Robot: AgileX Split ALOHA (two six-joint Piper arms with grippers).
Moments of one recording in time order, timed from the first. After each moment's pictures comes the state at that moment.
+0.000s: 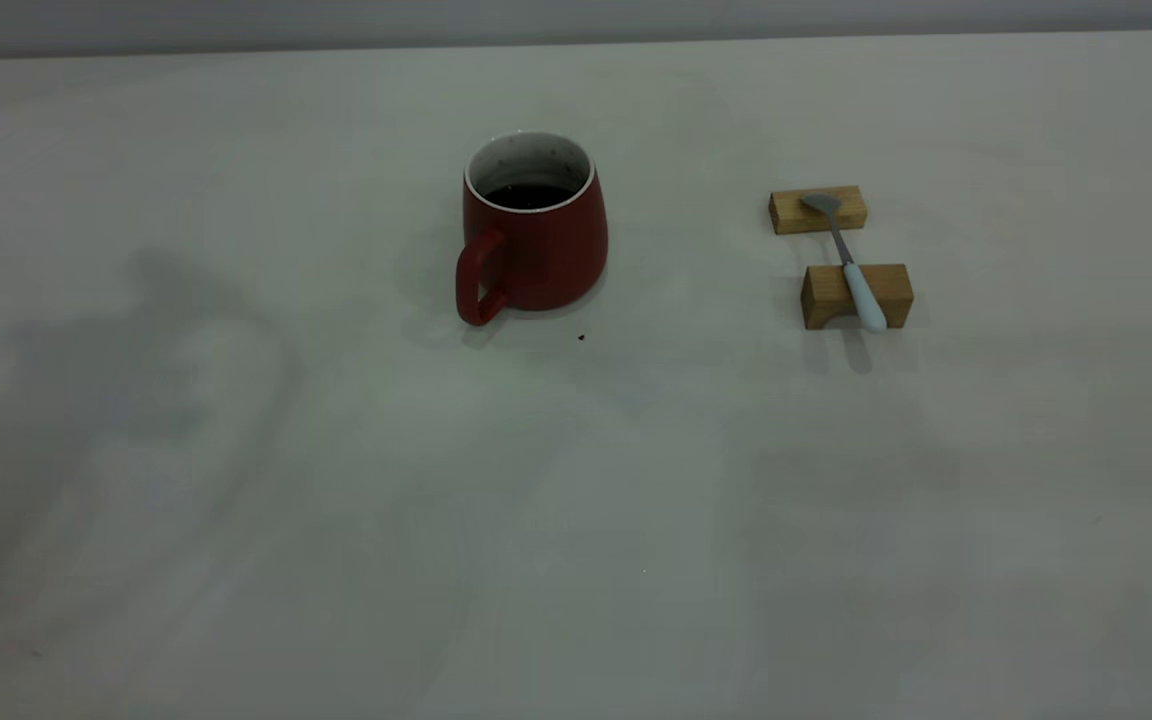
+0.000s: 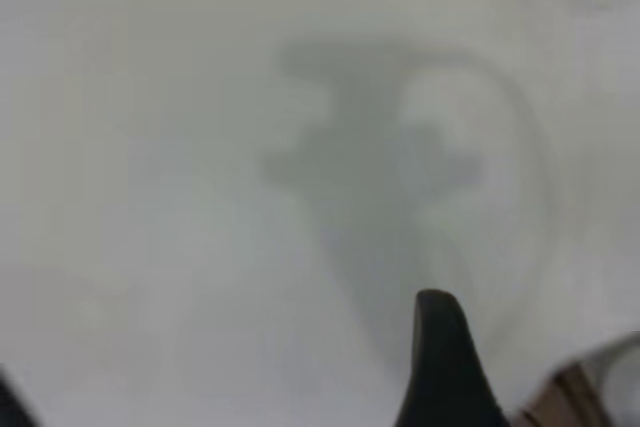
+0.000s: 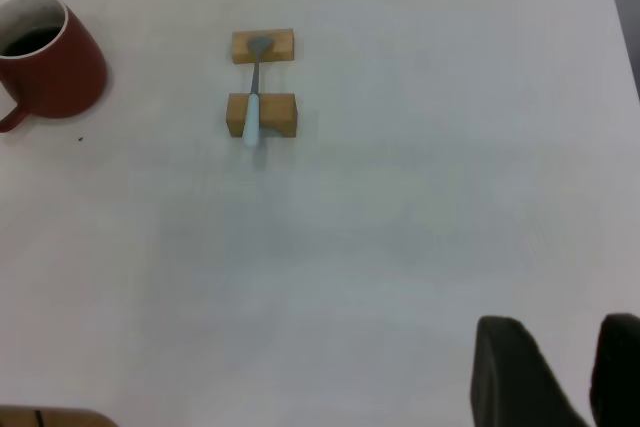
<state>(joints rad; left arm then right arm) -0.17 1.55 -1.51 0.09 1.17 0.29 0.07 0.02 -0.47 0.03 1.14 0.01</state>
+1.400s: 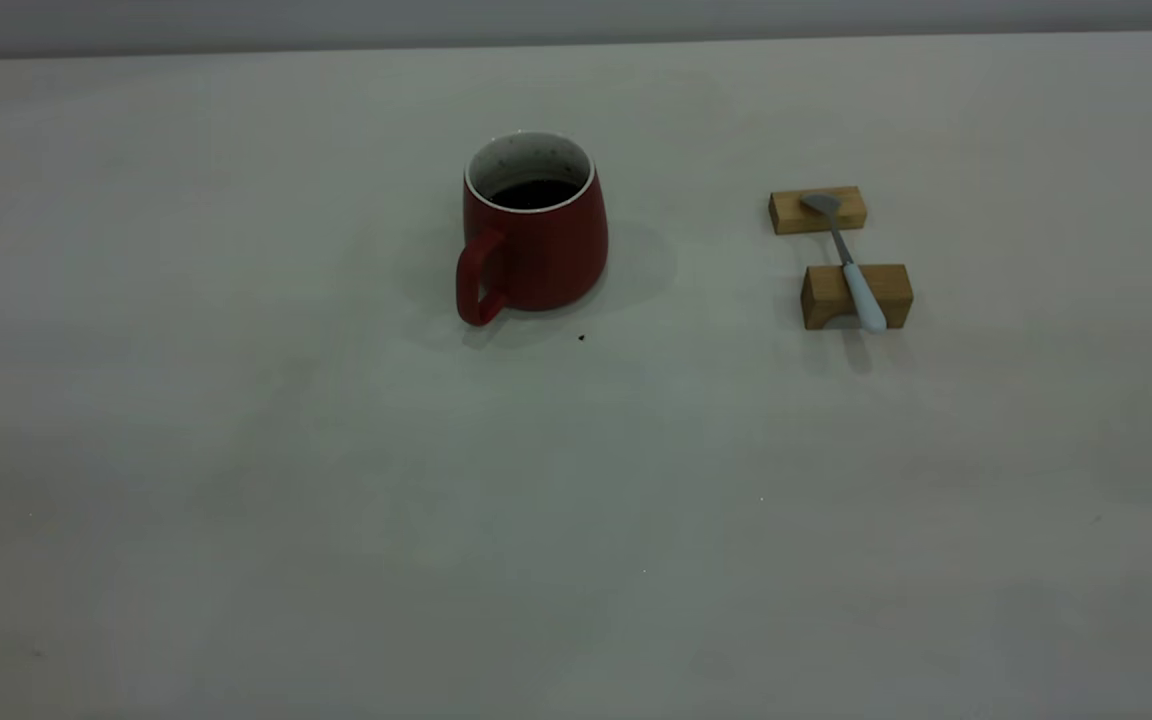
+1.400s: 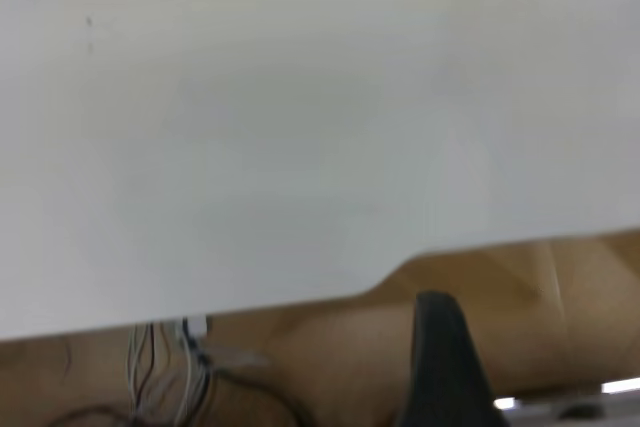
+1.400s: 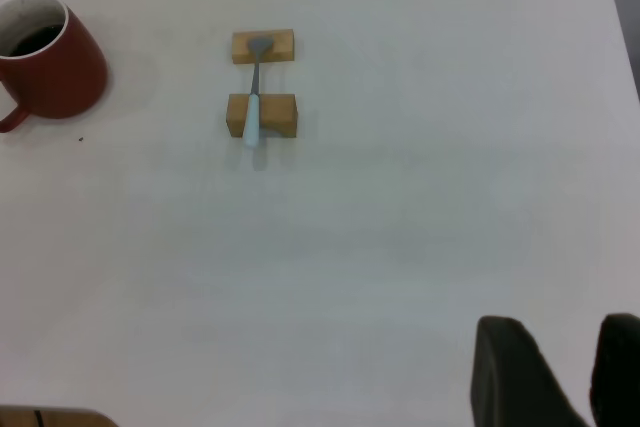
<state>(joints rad) -0.17 0.21 -0.49 0.05 1.12 -0.08 0.07 0.02 -0.47 0.03 1.14 0.01</state>
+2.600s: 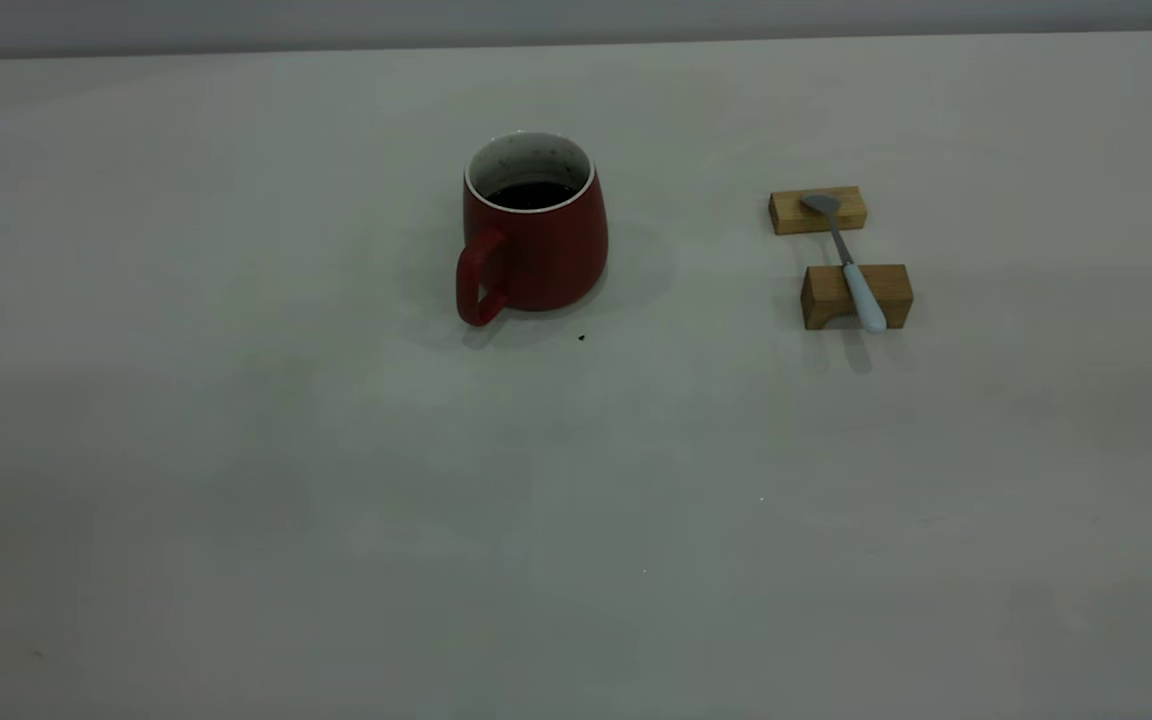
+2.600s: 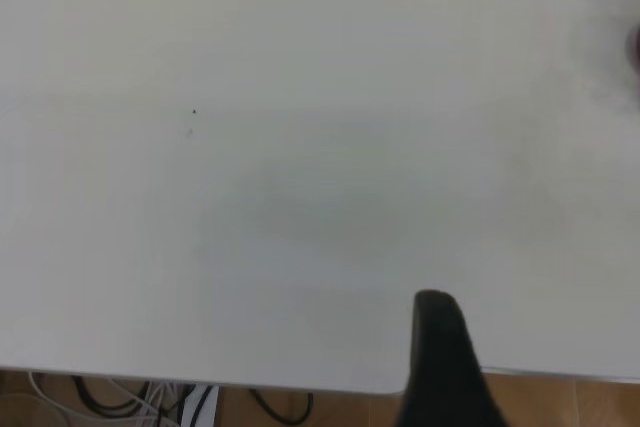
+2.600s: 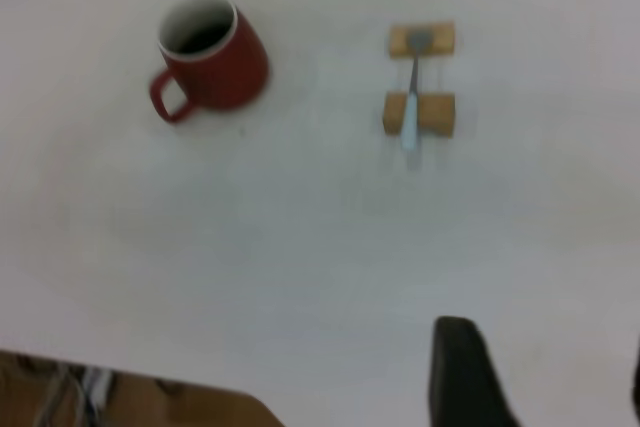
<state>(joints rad) 0.01 -0.02 -0.49 0.06 1.13 -0.08 0.07 0.31 -0.49 0.28 0.96 -0.11</state>
